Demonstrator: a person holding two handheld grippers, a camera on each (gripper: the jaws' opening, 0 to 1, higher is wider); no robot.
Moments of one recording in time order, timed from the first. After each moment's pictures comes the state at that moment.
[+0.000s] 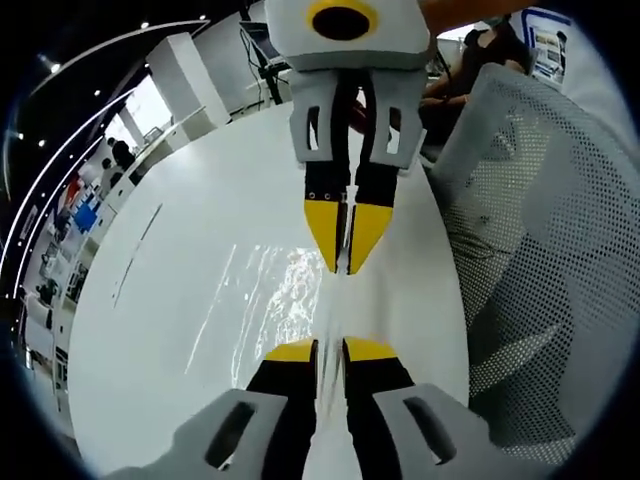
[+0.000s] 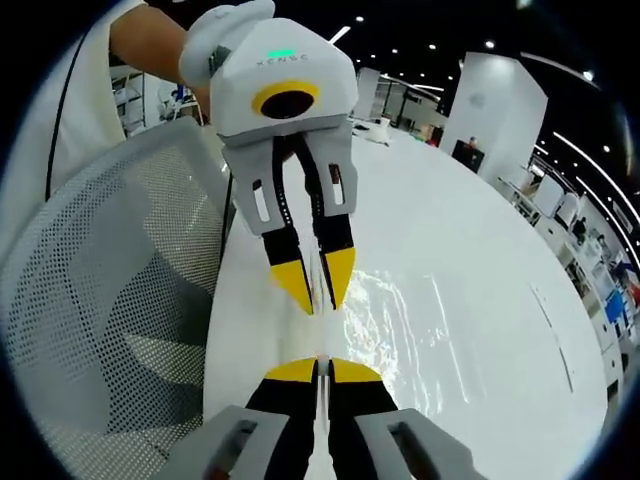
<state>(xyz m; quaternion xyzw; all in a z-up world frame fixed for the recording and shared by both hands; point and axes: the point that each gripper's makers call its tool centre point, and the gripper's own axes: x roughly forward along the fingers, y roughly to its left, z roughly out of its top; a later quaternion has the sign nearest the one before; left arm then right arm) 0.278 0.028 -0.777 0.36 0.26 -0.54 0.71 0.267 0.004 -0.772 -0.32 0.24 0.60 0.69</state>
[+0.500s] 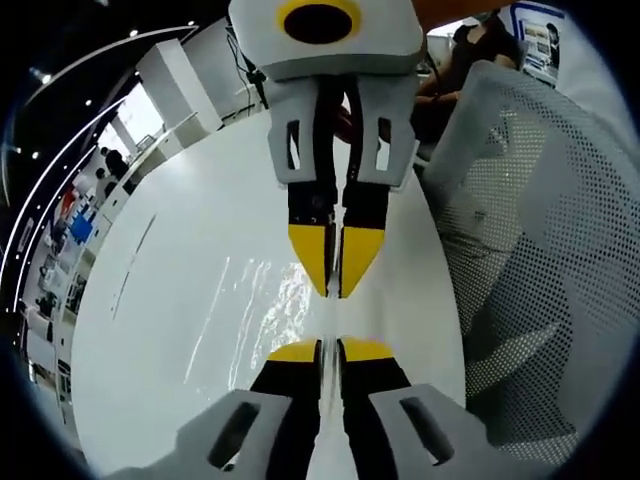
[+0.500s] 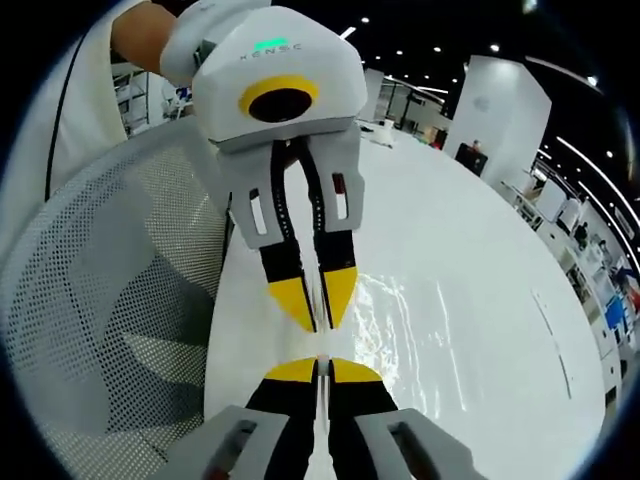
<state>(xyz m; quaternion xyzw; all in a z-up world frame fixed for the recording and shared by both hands) 0.276 0.019 -0.775 0.38 0.25 -0.55 0.70 0.266 0.009 -0.770 -0.33 0.24 0.61 0.68</state>
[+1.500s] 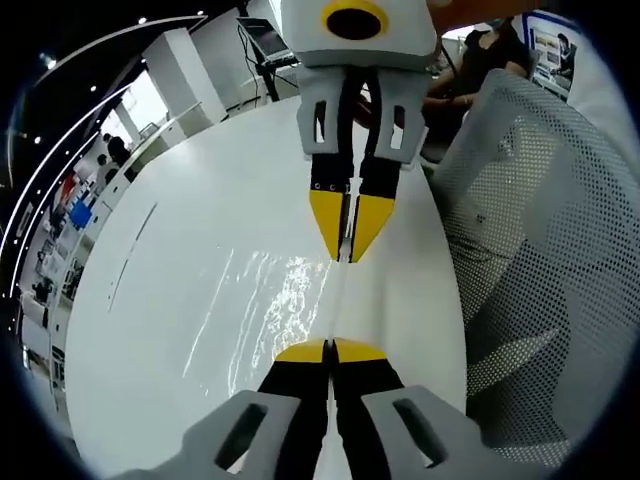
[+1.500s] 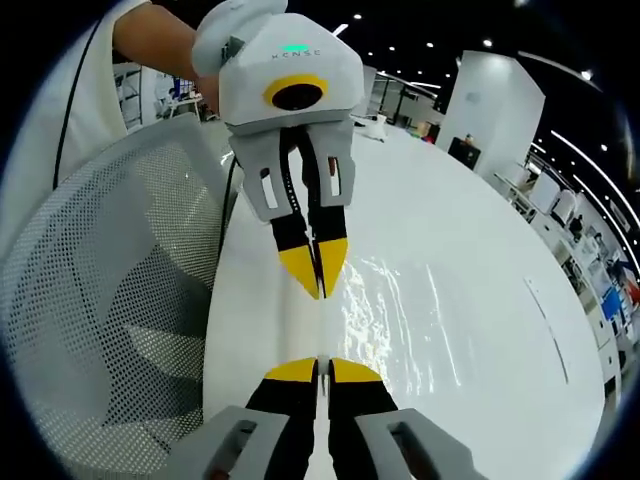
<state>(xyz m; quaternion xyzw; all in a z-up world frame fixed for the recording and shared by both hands) 0.282 0.021 -0.776 0.36 0.27 -0.54 0.70 0.269 -0.017 -0.773 -0.33 0.25 0.59 0.69</state>
